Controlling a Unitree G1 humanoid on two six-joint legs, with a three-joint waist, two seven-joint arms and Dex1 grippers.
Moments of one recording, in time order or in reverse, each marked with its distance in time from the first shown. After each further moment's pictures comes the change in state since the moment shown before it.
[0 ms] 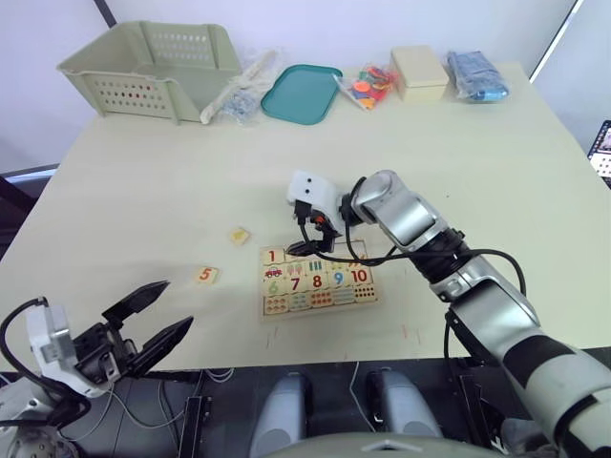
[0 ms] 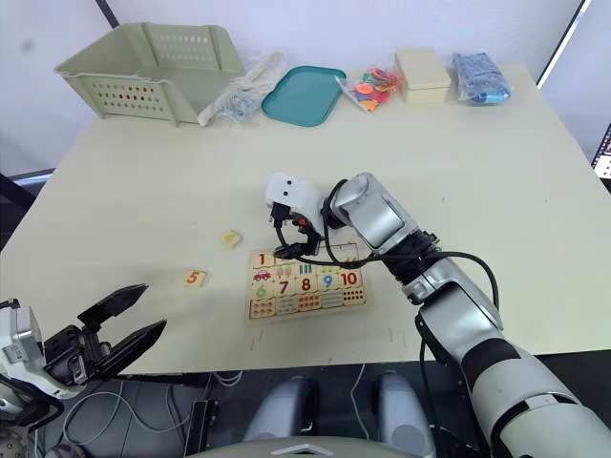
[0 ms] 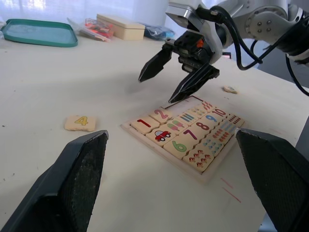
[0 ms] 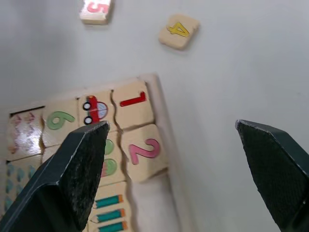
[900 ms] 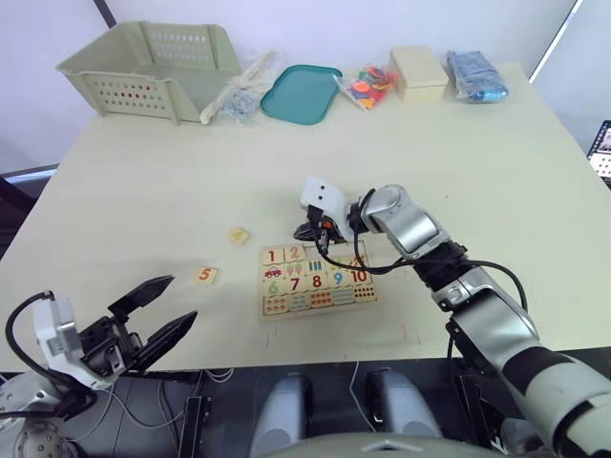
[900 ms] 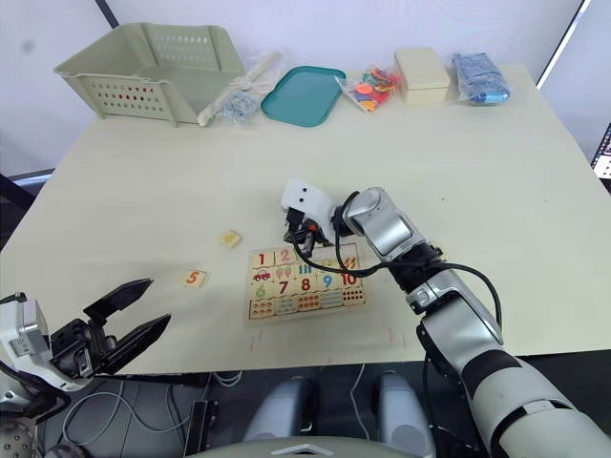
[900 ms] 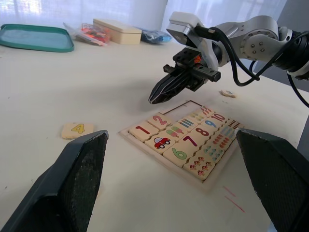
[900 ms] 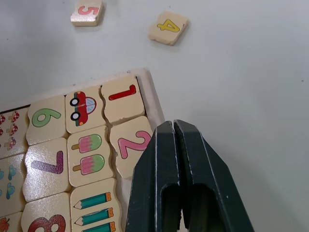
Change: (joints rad) left arm -0.031 0.001 -0.020 0.010 0.002 0.001 0.006; right arm 0.058 0.013 -0.057 0.105 0.005 -0.145 -0.017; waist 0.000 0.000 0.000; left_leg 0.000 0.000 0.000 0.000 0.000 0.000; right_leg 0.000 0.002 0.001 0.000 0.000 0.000
